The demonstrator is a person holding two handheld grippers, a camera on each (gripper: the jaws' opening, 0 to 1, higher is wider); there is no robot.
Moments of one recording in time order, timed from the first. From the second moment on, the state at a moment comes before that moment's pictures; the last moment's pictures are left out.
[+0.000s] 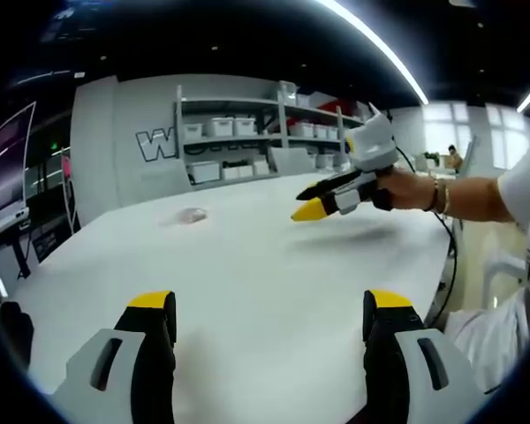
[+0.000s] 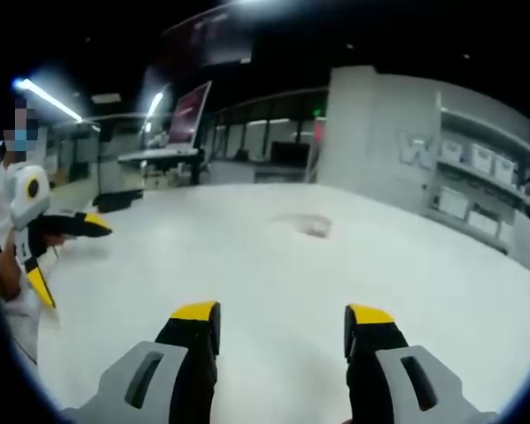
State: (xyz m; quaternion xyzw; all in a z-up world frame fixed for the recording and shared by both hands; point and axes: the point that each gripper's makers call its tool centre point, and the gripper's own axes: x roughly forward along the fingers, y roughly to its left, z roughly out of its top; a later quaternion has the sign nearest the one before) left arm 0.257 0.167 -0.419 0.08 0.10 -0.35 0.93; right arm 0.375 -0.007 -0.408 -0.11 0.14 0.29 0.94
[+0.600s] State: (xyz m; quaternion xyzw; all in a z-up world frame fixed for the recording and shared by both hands) left arm 0.255 0.164 -0.420 0.08 0.10 -0.35 0.93; right arm 0.390 0.011 -0.403 -0.13 0.13 0.29 0.94
